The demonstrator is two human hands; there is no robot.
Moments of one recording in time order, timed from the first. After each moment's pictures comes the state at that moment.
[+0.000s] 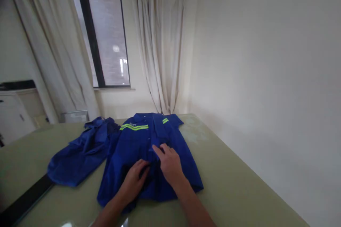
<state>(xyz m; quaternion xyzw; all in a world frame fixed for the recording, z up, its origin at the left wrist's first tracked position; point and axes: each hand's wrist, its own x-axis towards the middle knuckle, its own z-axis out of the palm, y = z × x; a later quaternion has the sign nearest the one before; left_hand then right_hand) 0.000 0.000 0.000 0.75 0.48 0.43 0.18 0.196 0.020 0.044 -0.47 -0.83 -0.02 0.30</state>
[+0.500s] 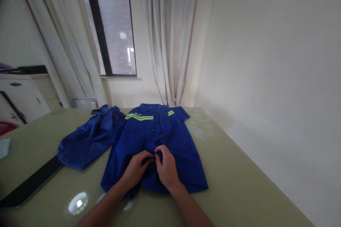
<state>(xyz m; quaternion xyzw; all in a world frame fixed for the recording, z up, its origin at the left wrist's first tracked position) -0.003 0.003 -0.005 0.73 0.48 0.41 0.25 0.165 0.014 0.003 -0.43 -0.73 0.24 0.49</state>
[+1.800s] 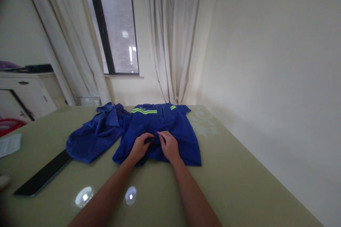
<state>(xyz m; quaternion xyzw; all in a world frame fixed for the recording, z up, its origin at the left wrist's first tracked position) -0.025 0.066 -0.011 0.71 0.49 0.47 0.17 0.158 0.078 0.001 -0.38 -0.77 0.17 0.48</state>
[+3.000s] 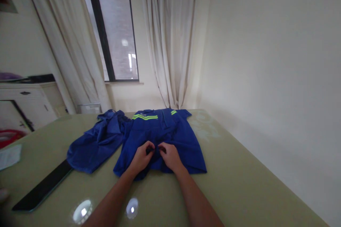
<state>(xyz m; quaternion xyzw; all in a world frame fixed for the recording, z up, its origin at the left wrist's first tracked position) -0.023 0.053 -0.012 0.70 0.47 0.49 0.23 0.157 0.074 -0.008 -0.40 -0.78 0.26 0.39</state>
